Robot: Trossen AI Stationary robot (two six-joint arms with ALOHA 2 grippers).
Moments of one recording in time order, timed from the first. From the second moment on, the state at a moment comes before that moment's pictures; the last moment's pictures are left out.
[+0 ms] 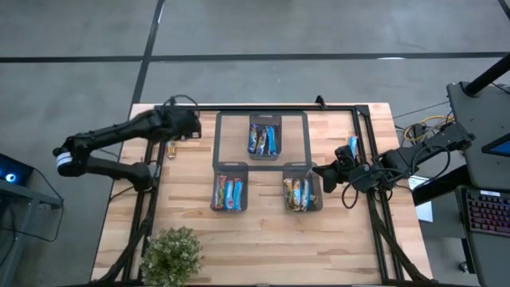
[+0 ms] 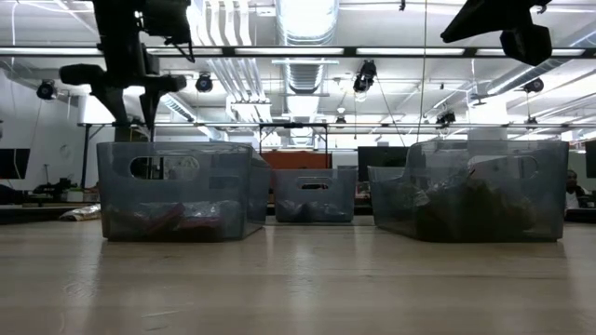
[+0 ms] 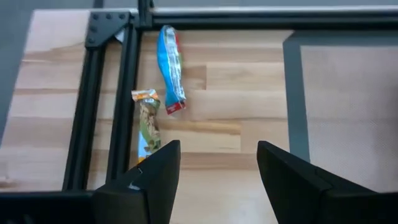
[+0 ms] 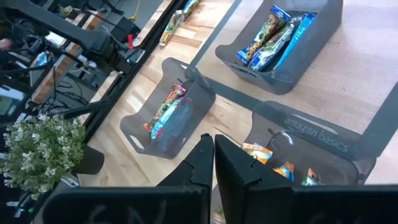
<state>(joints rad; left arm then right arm) 0.44 1.10 1.00 -1.17 -0.54 -1.09 0.43 0.92 0.83 -0.60 0.65 1.24</state>
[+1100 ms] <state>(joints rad) 0.30 1.11 0.67 -0.92 -0.83 -1.07 0.40 0.79 1.26 -0.94 0.68 1.04</state>
